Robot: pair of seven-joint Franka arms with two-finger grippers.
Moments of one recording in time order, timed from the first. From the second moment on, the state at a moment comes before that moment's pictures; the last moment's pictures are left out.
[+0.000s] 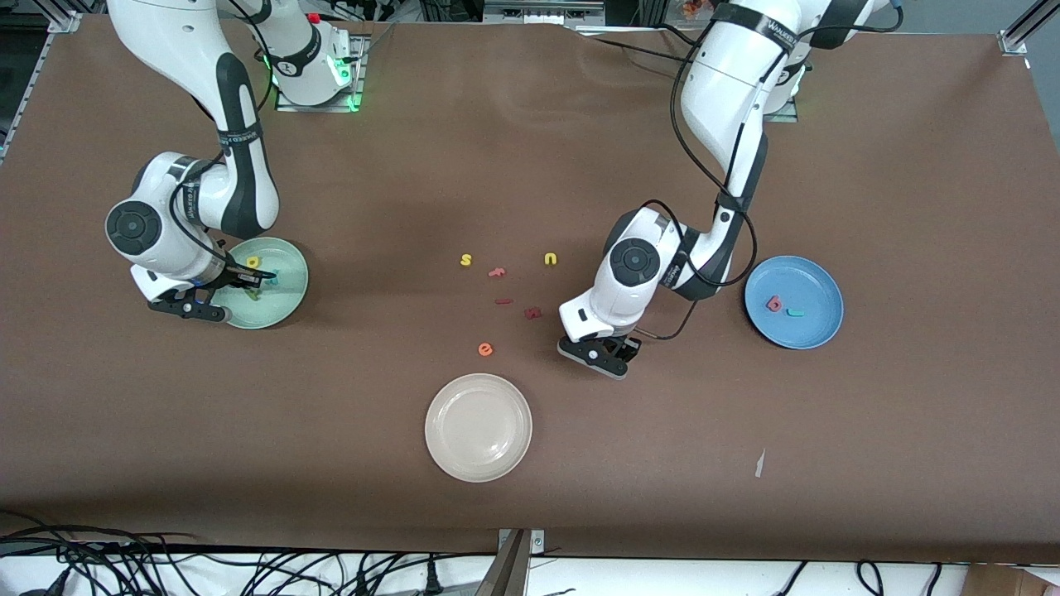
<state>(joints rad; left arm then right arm) -0.64 0.86 0.11 -1.51 -0.12 2.51 -0.07 0.78 0.49 -0.81 -2.17 0.29 2.38 -0.05</state>
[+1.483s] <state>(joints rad) -0.52 0.64 0.13 -1.60 -0.12 2.33 -0.06 0.79 0.33 -0.83 -1.34 0.27 1.37 -0.05</state>
